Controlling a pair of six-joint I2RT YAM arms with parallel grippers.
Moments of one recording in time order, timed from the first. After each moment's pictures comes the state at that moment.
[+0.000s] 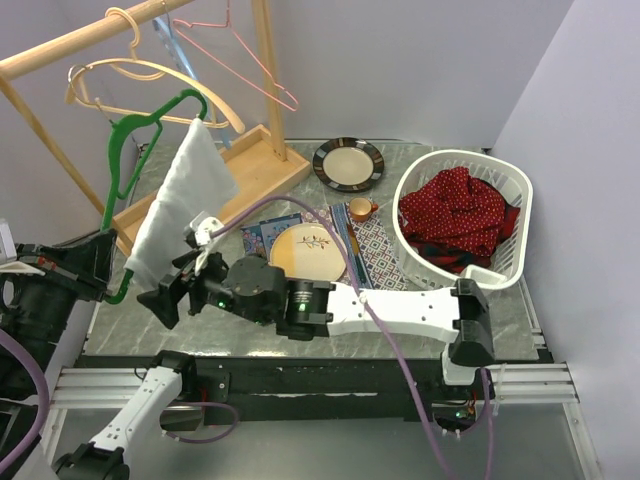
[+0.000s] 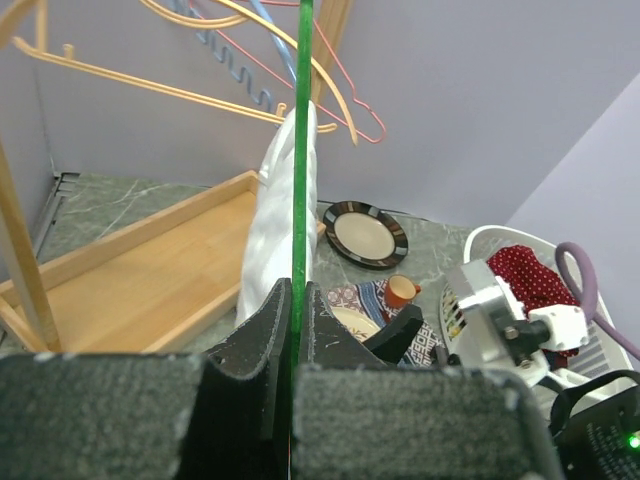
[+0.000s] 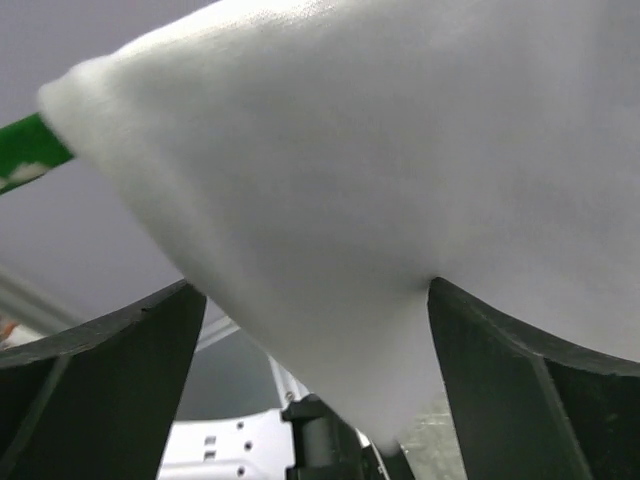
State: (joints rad) left arm -0.18 0.68 1.86 -1.08 -0.05 -0.32; right arm 1.44 1.76 1.66 0.17 0.26 0.33
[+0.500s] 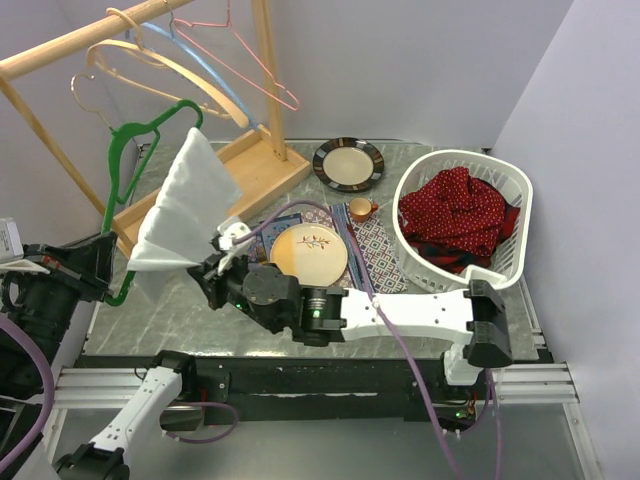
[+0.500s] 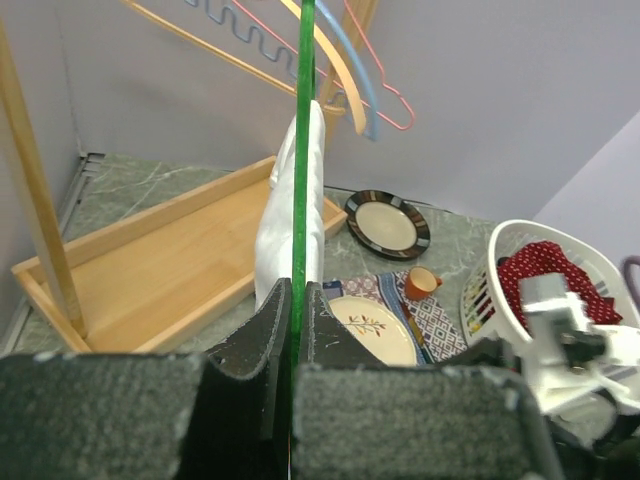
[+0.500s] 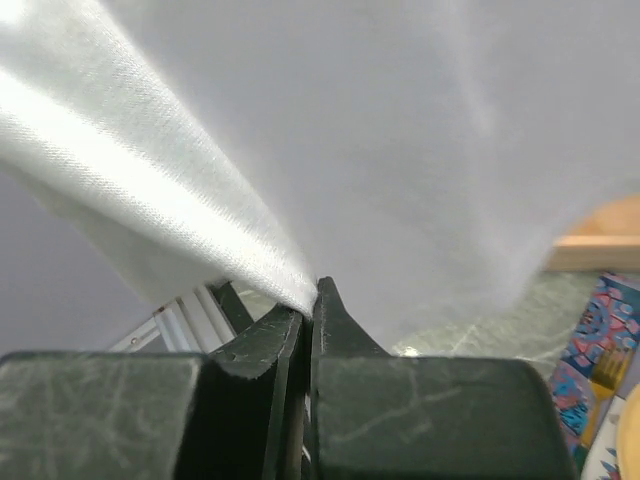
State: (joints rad) left arm -0.18 0.68 1.85 -1.11 -0.08 -0.32; right arm 1.45 1.68 1.50 0.19 0.52 0.27
